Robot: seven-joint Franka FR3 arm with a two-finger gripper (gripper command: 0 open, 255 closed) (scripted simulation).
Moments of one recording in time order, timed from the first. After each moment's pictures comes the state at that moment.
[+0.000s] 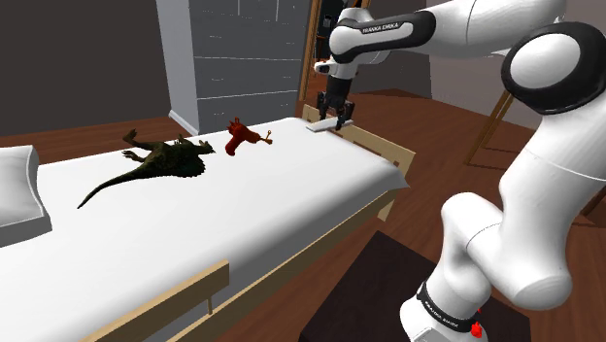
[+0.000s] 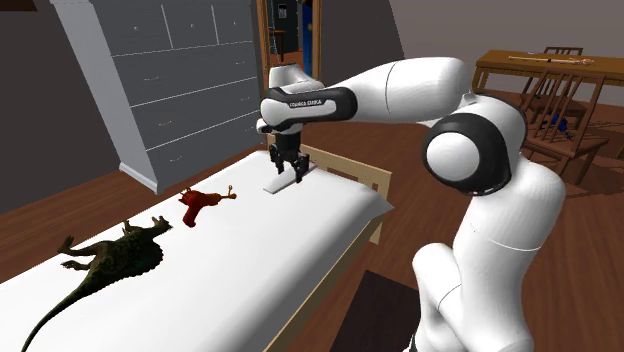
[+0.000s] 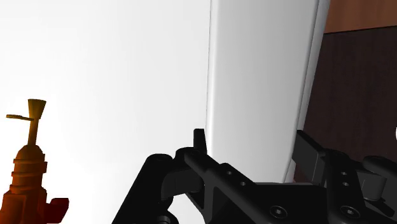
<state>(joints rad) 0.75 -0.05 -1.06 -1.86 -0.05 1.84 -1.74</state>
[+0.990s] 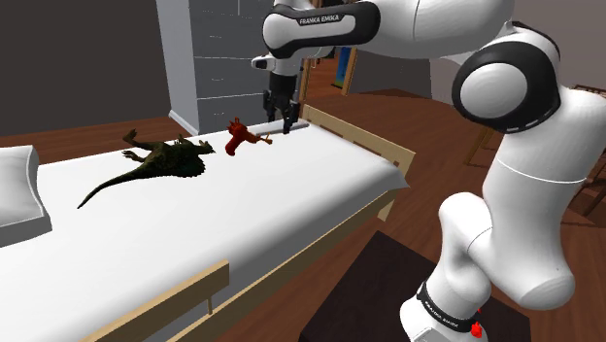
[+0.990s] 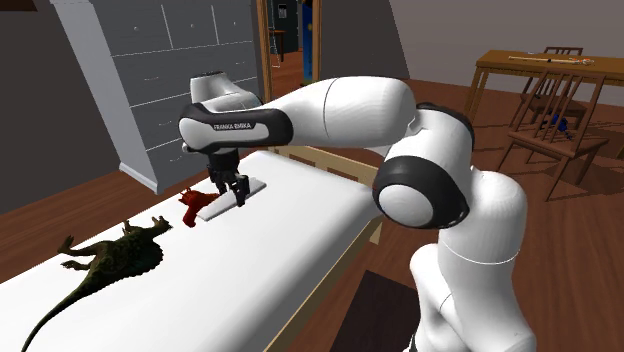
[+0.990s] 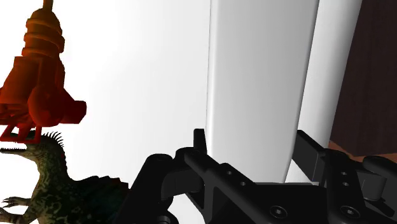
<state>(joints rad) 0.84 0.22 -0.93 -1.65 0.17 1.79 -1.56</state>
